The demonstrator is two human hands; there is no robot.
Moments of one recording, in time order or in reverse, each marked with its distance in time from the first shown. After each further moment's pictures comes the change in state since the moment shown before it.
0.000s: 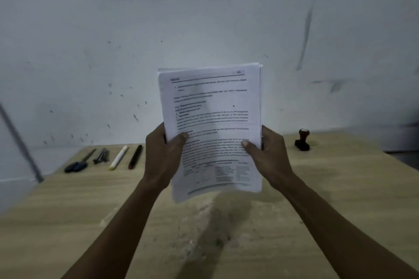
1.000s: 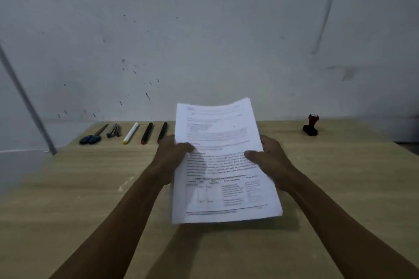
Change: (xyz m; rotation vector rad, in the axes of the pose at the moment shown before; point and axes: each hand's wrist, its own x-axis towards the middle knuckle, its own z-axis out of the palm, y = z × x) left_hand -0.029 -0.039 -0.039 -0.004 -0.137 -0.632; right_hand -0.045 -0.002 0.024 -0.008 -0.223 0.504
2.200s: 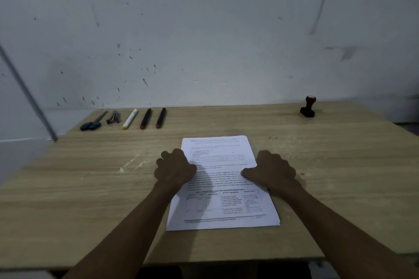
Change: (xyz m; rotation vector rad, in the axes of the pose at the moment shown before) left_hand -0.028 -0.064 0.018 0.988 0.100 -0.169; right_hand -0.040 0.045 0.009 -0.982 0.066 0.260
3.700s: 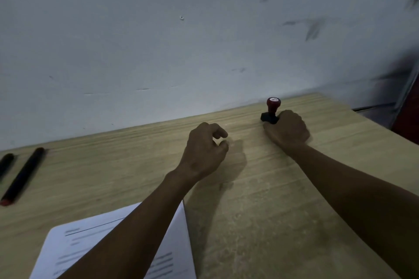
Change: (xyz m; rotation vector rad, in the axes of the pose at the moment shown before) left_hand 0.152 0.260 0.128 -0.382 -0.065 0.790; right_hand 0.309 0.178 -0.050 0.180 0.452 0.430
